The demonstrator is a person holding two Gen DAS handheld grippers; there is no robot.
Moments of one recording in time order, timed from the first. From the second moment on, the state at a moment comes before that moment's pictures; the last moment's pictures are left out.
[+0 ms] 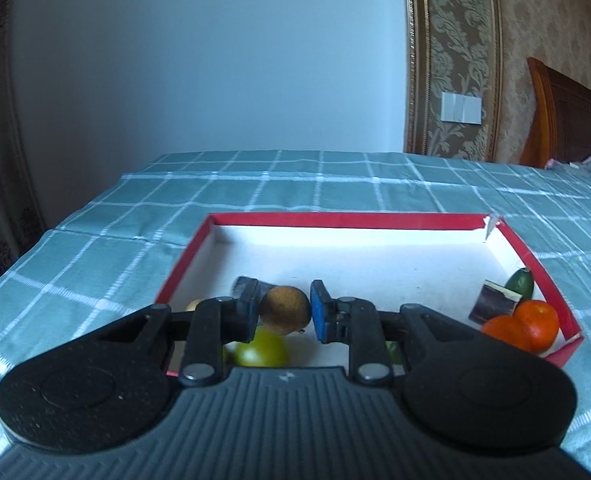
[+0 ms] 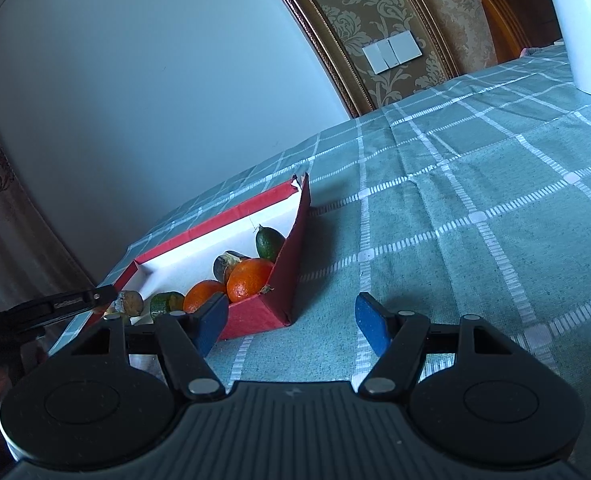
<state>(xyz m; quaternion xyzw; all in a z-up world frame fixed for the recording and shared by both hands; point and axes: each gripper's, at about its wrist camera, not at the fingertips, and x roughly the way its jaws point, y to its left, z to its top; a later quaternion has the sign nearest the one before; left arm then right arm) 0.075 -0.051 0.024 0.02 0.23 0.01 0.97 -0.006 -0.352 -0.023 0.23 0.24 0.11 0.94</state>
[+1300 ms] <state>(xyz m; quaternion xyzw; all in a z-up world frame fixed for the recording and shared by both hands) 0.049 -0.069 0.026 0.03 0.21 0.00 0.98 -0.007 -0.353 -0.024 0.23 0.24 0.12 0.94</state>
